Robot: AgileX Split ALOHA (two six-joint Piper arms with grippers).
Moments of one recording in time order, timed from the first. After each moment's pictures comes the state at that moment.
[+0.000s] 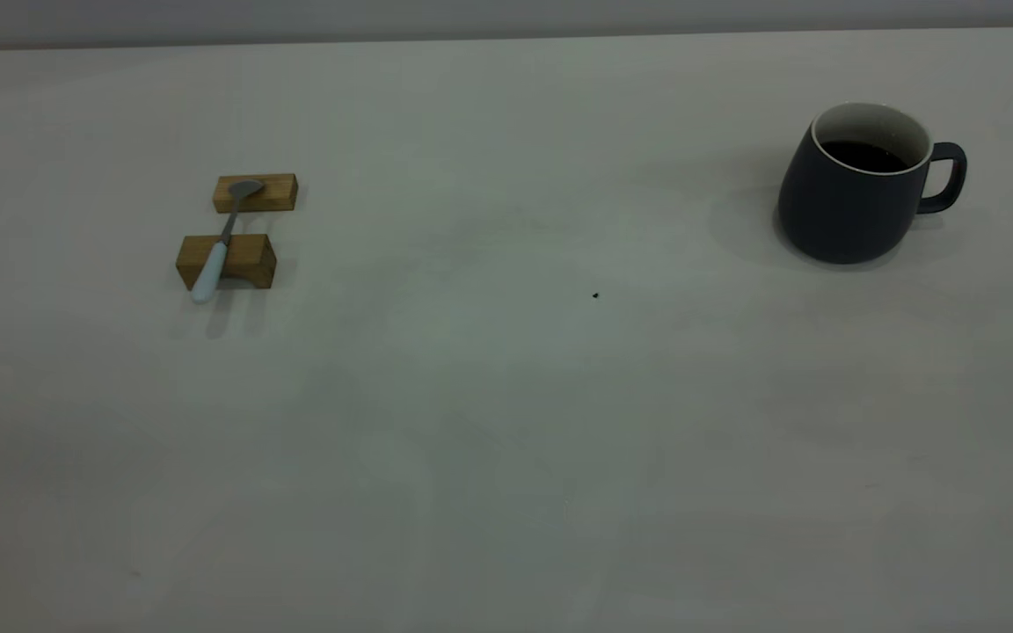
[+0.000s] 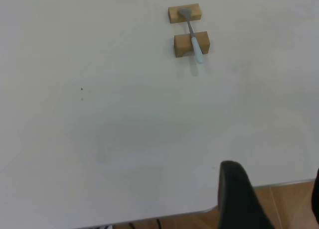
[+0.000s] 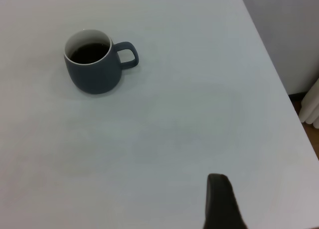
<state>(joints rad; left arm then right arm) 0.06 -0.02 -0.49 -0.13 1.14 0.15 0.00 0.02 -0.47 -0.15 1.14 0.16</state>
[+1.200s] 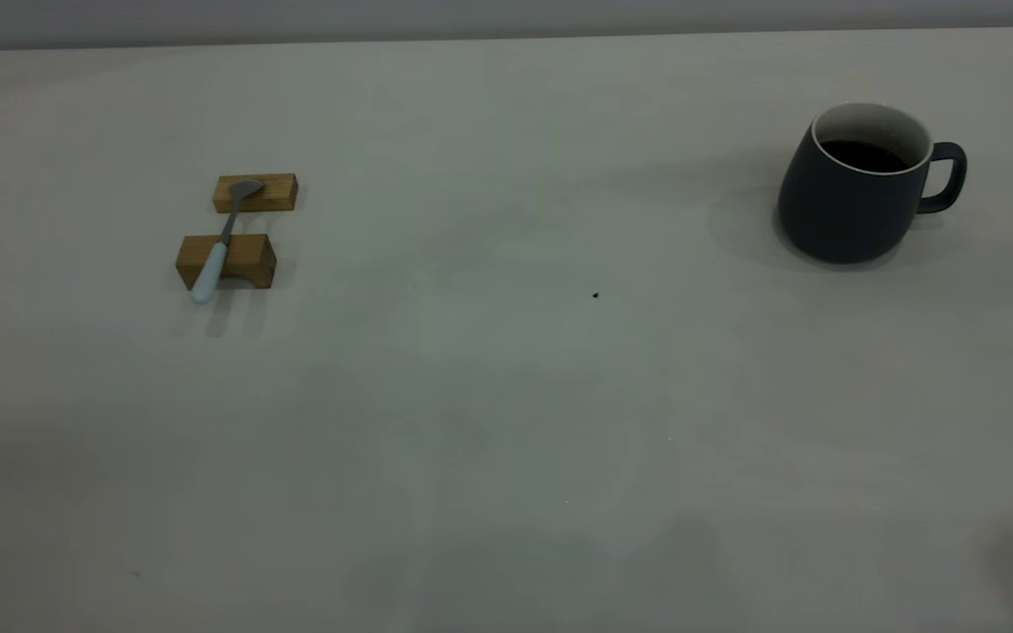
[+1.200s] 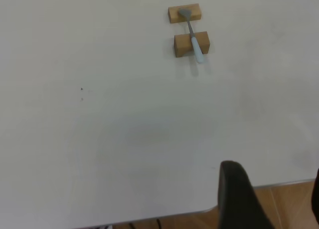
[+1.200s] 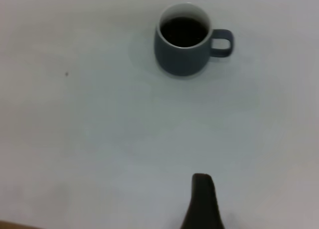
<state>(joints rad) 0.06 -0.02 -0.49 -0.13 1.14 0.15 0.00 0.70 -0.53 0.15 0.71 -0.31</state>
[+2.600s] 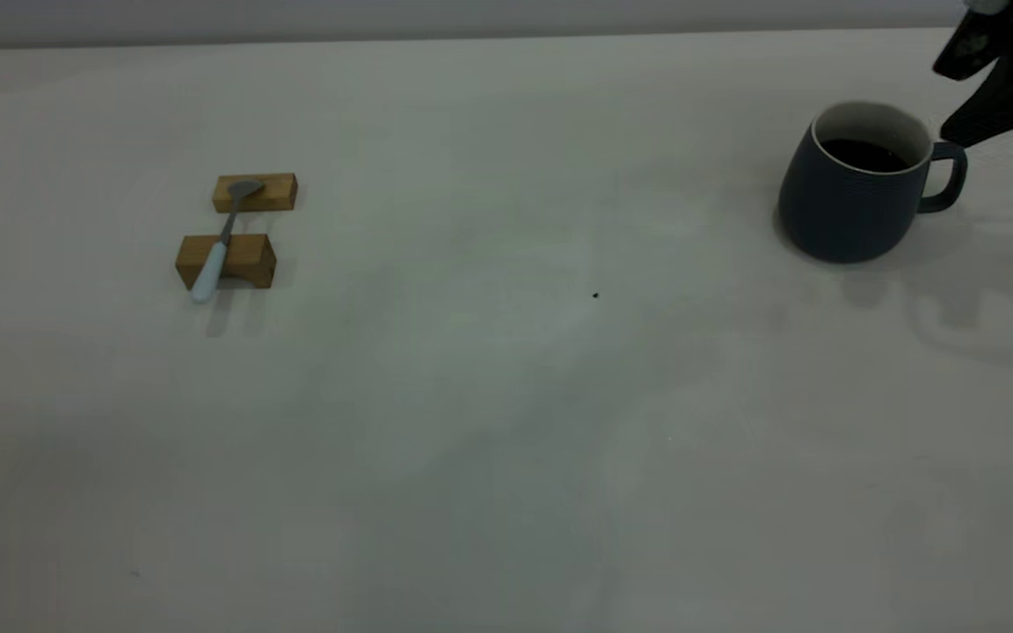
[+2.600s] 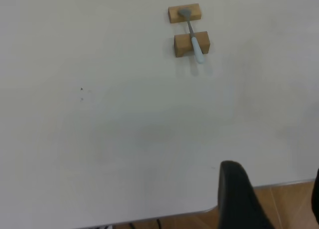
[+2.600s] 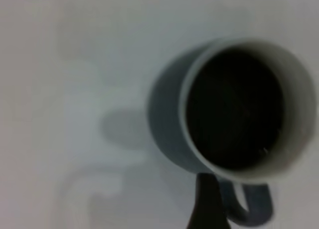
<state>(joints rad) 0.06 -0.02 -0.49 -0.13 1.14 0.15 -0.13 2.13 -1.25 0.68 0.53 -2.12</state>
